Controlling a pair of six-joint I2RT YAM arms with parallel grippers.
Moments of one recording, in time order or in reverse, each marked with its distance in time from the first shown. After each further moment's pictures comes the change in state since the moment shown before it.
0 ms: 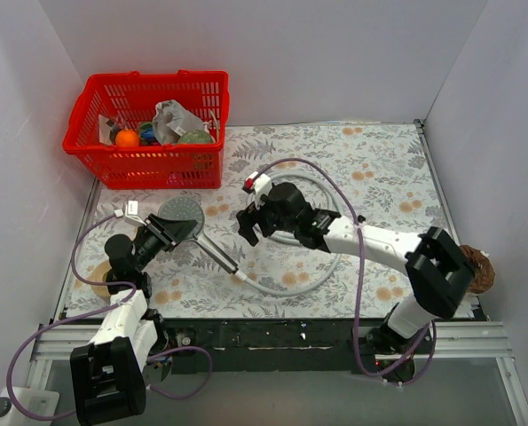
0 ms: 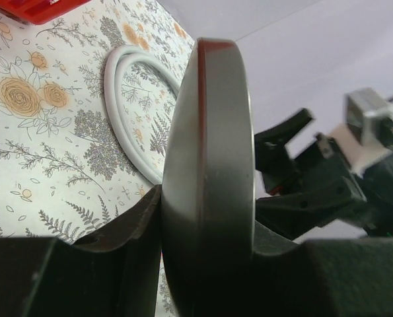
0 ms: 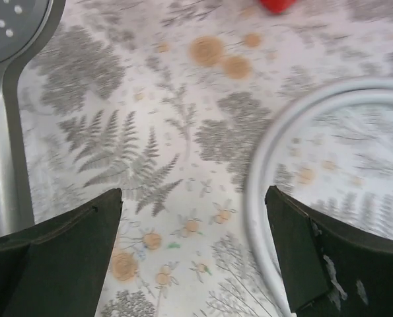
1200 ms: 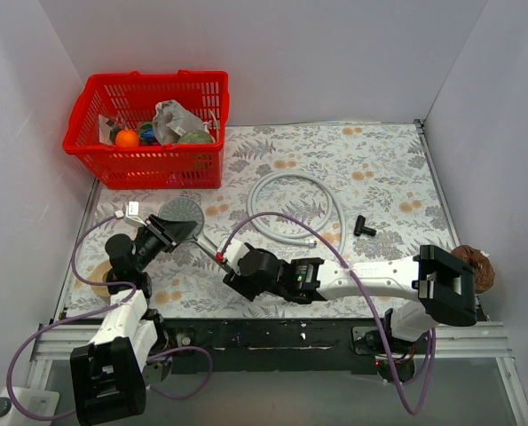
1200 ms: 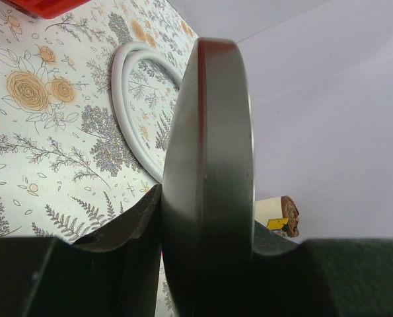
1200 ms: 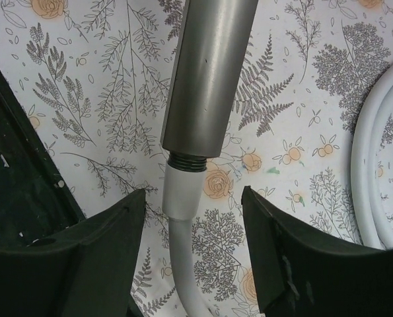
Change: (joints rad) left arm 0.000 0.000 0.000 -0.032 -0.011 0.015; right arm 0.484 -0.099 -0.088 -0.187 0.531 -0.060
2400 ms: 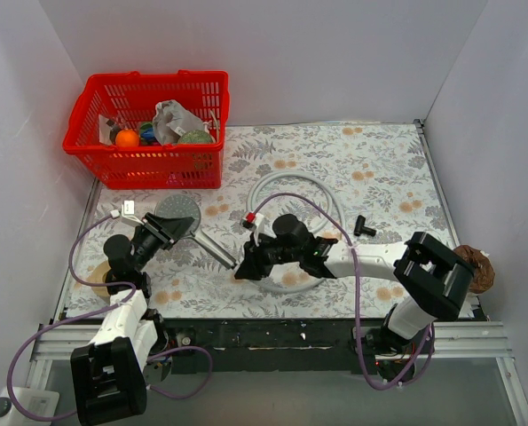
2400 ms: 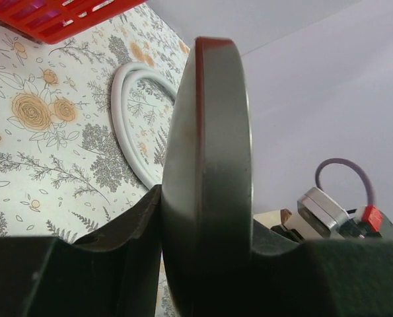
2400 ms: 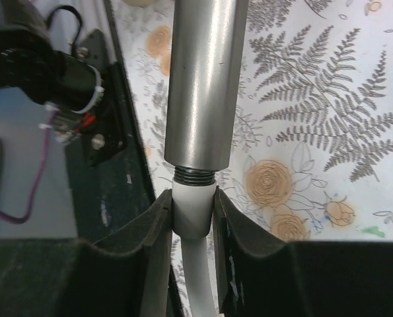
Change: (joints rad) left arm 0.008 -0.002 0.000 0.043 -0.032 -0.014; right arm -0.324 0.055 -0.172 0.445 -0.727 0.268
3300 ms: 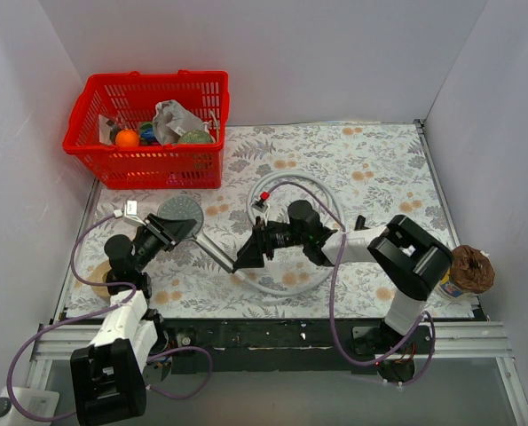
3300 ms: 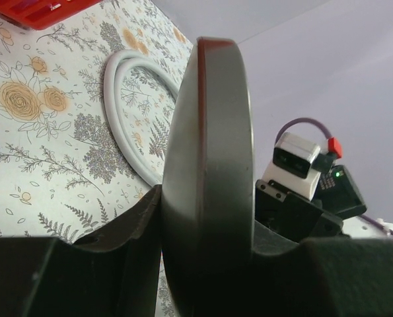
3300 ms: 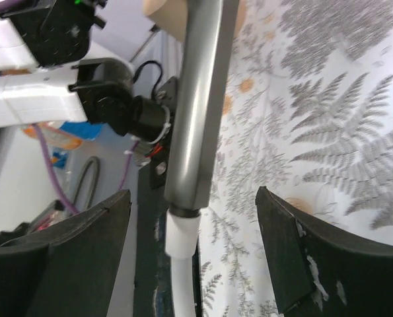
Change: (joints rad) left arm -0.009 -0.008 0.000 -0.008 0.030 -0.010; right arm -0.195 0.195 -0.065 0.578 -0.420 0.383
